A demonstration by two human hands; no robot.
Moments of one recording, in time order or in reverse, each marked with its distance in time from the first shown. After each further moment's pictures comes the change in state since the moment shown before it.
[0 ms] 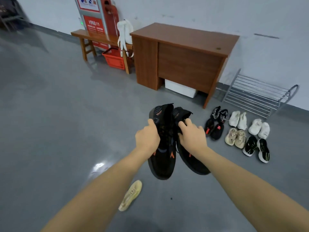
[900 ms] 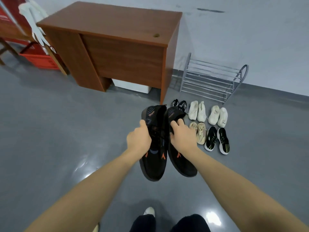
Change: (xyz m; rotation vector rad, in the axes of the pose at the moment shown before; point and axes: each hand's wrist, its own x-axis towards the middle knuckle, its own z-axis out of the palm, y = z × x) left_hand 0.278 0.319 0.142 0.019 -0.225 0.151; right_hand 0.183 0.366 0.049 0.085 -0.085 0.323
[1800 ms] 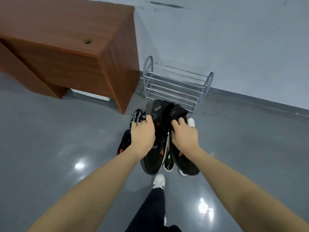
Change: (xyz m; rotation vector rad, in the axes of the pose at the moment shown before) left_hand 0.221 0.429 0.110 0.300 0.076 0.207; right_hand 0.202 0.435 -0.049 -0.001 -0.023 0.014
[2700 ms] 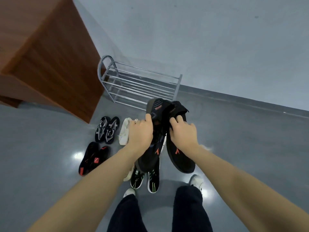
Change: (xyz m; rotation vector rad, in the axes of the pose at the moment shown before) left_hand 0.241 0.273 0.042 0.064 -0.159 0.053; right_hand 0.172 0.322 0.012 -0.031 -0.049 0.031
